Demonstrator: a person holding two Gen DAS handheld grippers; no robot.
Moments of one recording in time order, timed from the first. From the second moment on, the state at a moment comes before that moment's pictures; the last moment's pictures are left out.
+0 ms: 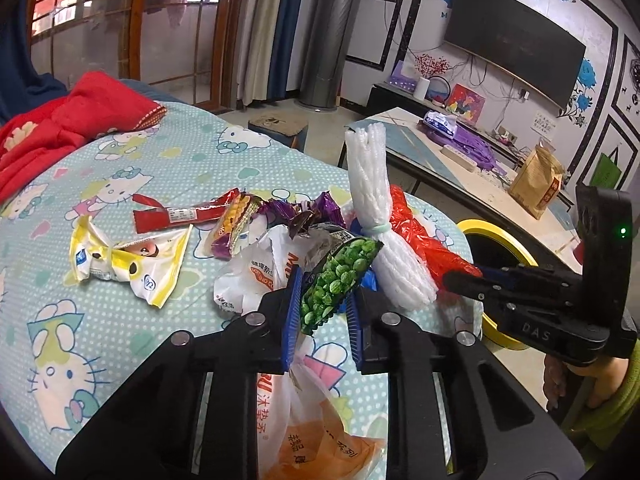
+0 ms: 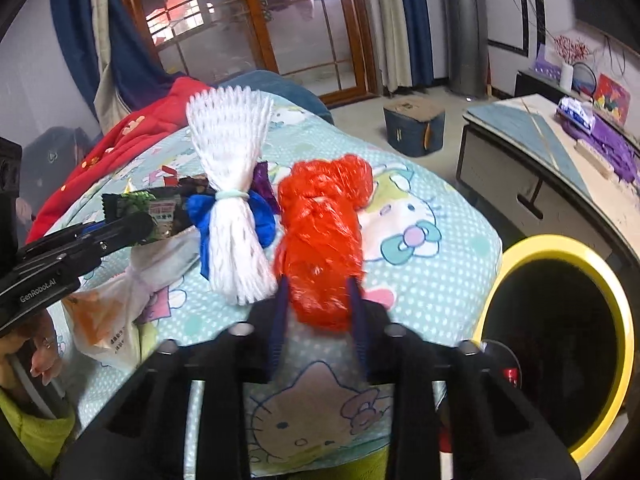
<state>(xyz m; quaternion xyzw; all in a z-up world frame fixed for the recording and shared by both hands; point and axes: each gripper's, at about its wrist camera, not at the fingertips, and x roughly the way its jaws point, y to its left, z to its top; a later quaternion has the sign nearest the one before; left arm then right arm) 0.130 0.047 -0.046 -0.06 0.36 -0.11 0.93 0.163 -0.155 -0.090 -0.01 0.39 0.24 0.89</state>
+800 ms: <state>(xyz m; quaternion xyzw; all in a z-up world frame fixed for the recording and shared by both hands) 0.096 0.067 0.013 -0.11 0.26 -0.10 0.95 0.141 -0.182 -0.054 0.00 0.32 0.24 0.92</state>
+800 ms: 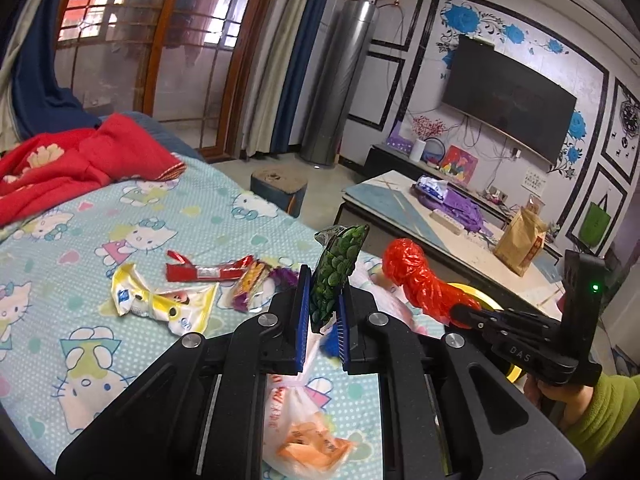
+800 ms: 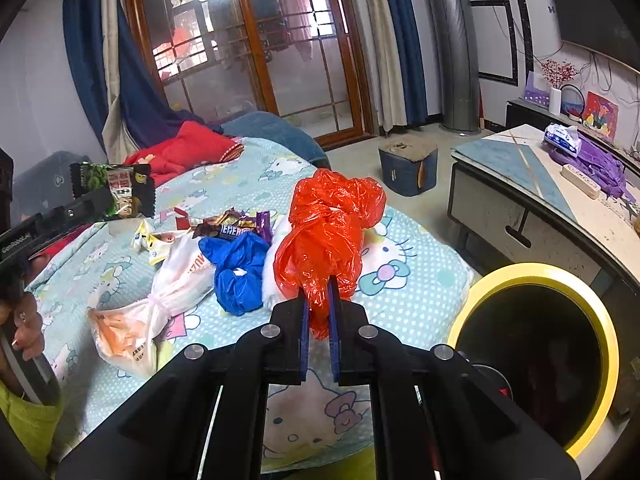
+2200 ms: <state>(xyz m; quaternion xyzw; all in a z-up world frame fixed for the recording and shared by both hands) 0.102 -0.081 -0.002 -0.02 0.28 -0.22 0.93 0.119 -0.303 -0.044 0.05 0.30 0.14 0.94</state>
